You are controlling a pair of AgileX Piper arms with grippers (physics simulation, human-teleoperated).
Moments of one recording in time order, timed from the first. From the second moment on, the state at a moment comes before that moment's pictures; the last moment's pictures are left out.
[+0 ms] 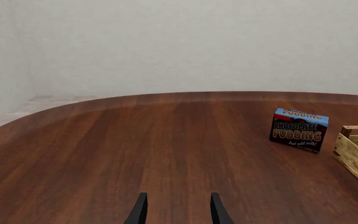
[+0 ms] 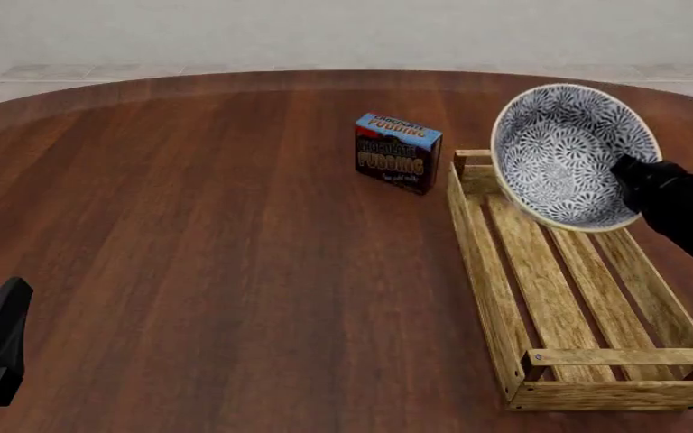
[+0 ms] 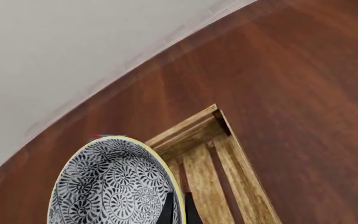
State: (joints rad) left arm 0.00 0.01 0.00 0.00 0.00; right arm -0.06 1.16 -0.47 -0.33 0.55
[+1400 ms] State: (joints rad) left arm 0.00 0.01 0.00 0.00 0.00; right arm -0.10 1.45 -0.49 -0.47 0.53
